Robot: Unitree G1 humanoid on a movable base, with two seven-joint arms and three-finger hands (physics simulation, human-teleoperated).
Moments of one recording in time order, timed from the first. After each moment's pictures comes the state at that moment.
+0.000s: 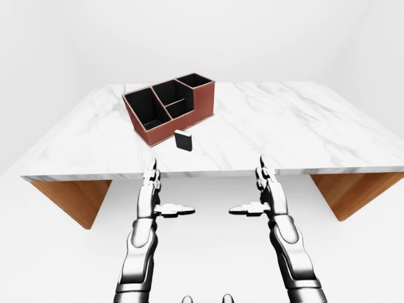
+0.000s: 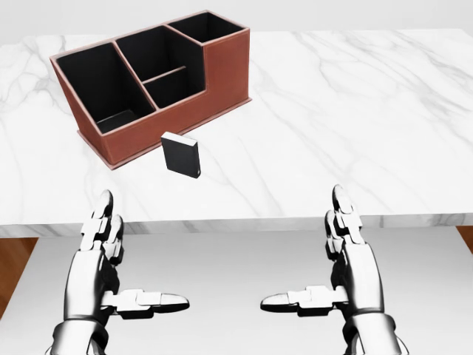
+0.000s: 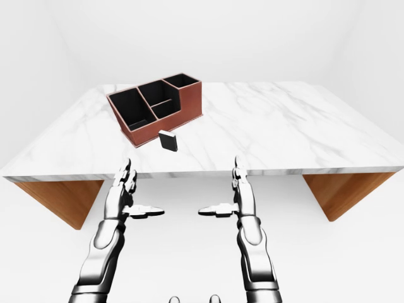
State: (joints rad) left arm -0.01 0.01 0.02 0.04 -0.01 -0.03 -0.01; right arm 0.01 -0.01 -0.01 -0.01 0.00 0.00 0.02
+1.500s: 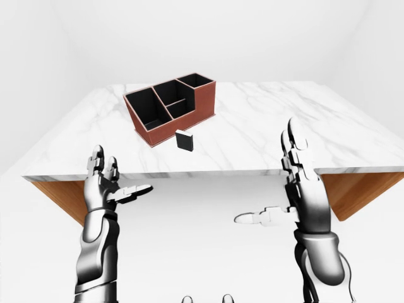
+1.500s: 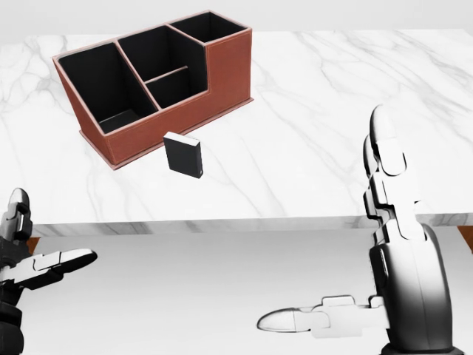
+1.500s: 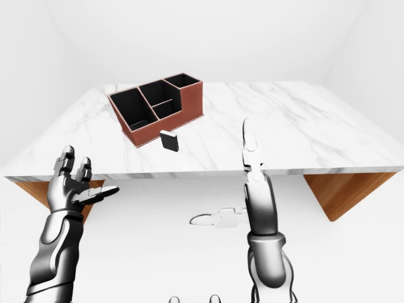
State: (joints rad) left arm -0.08 0.15 0.31 -0.08 -0.33 0.08 -0.01; right arm 0.20 -0.02 0.12 -0.77 -0.29 0.09 0.03
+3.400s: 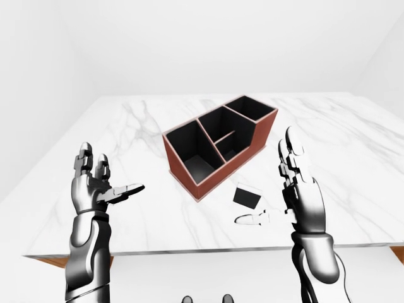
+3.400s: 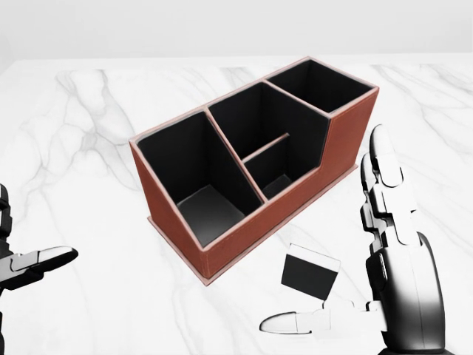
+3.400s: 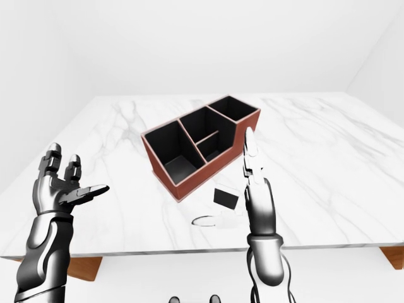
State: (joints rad) left arm -0.06 0.16 0.35 -0.14 -0.38 0.09 -0.02; right arm 0.23 -0.02 0.10 -0.72 -0.23 0.09 0.02
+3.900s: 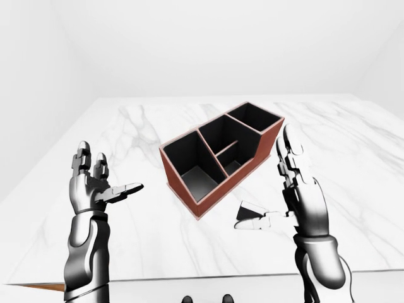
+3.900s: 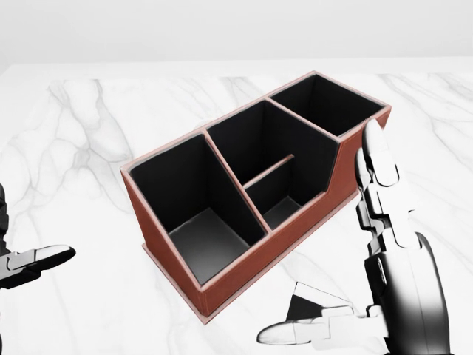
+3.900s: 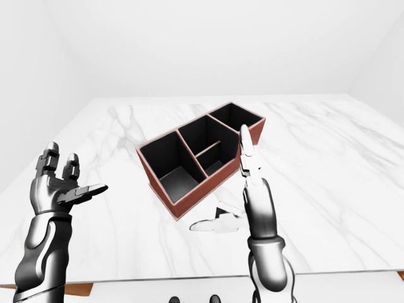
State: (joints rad) left arm -0.06 0.16 0.35 -0.16 -0.39 0.09 -0.01; right arm 0.24 -0.03 0.11 -0.76 -0.24 0.09 0.06
